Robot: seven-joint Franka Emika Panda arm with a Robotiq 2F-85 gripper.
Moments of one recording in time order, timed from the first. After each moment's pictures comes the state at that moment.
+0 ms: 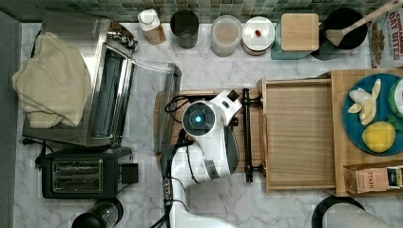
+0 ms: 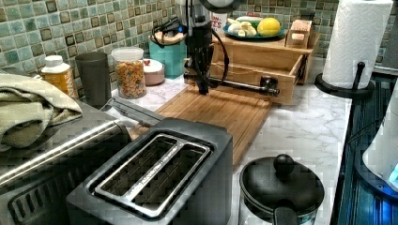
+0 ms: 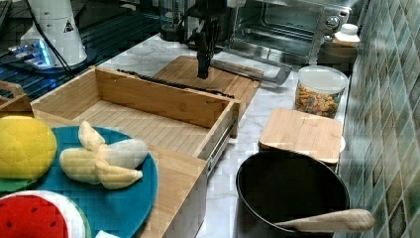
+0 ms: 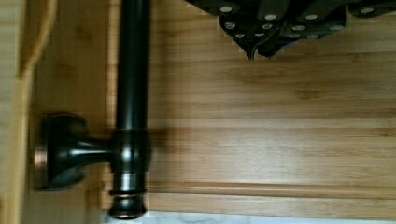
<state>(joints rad) 0.05 0.14 -0.01 -2.35 -0.29 0.90 -0.54</state>
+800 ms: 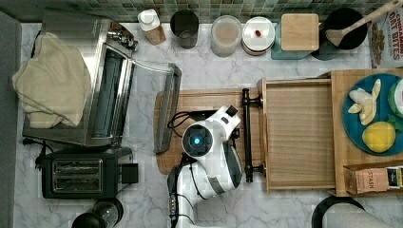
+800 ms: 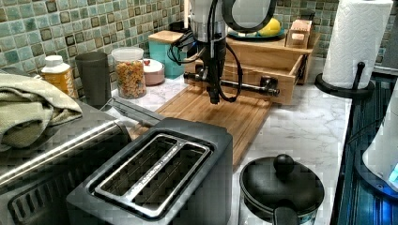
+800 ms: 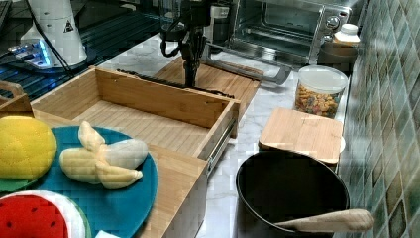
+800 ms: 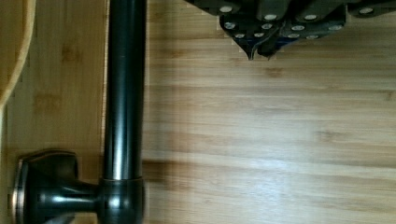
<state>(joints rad) 0.03 0.11 -0.02 -2.48 -0.44 1.02 -0.46</state>
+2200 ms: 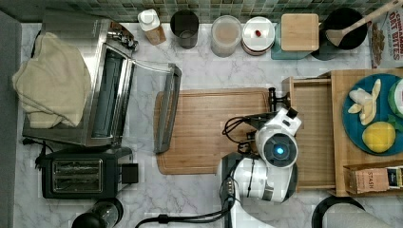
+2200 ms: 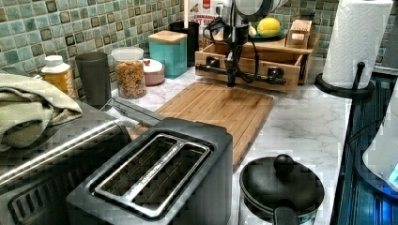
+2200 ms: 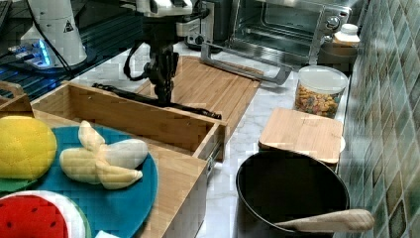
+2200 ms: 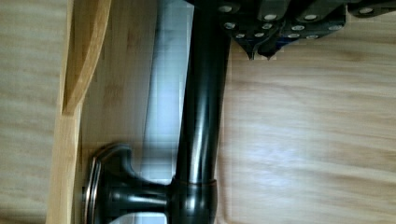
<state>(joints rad) -0.19 0.14 -0.14 -2.49 -0.17 1.20 -1.10</state>
